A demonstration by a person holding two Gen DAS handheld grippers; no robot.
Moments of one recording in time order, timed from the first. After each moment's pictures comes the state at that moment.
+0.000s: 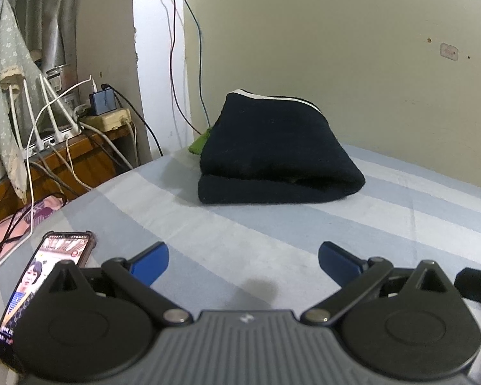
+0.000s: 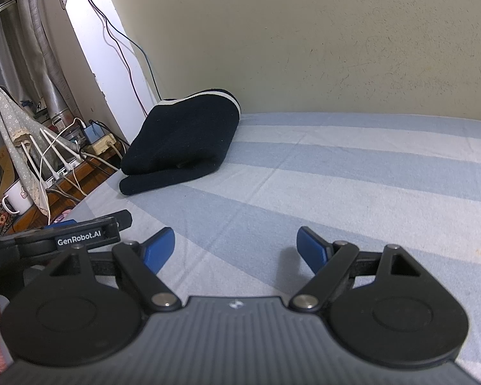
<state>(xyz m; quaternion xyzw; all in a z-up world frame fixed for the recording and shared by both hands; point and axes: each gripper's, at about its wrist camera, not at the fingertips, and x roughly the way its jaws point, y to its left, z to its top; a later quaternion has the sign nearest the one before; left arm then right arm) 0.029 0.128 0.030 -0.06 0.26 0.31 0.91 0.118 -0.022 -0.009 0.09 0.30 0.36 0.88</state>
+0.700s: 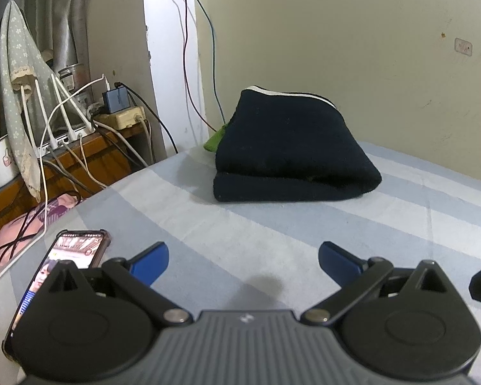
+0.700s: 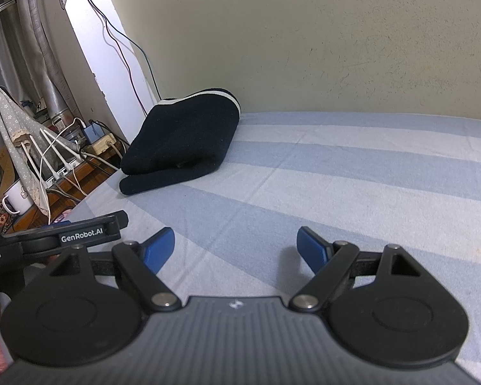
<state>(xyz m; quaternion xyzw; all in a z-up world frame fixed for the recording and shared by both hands) 0.031 0.132 0.031 -0.05 0.27 0.33 0.90 0.117 -0.022 -0.009 0.09 0.30 0.36 0.88</state>
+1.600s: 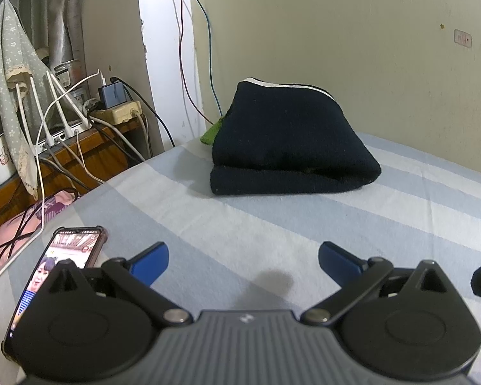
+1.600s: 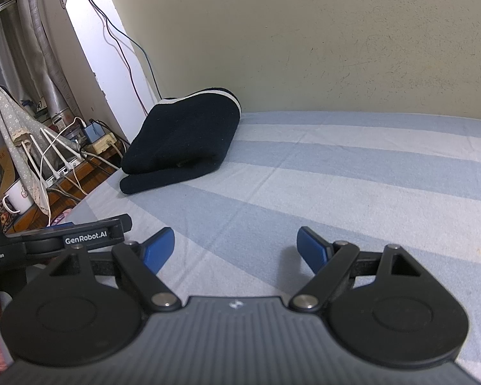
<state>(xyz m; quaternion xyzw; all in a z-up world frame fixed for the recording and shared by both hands) 0.034 0.133 0.028 -0.05 0.29 0.33 0.90 0.118 -0.021 -0.009 0.09 0.30 0.36 0.88</state>
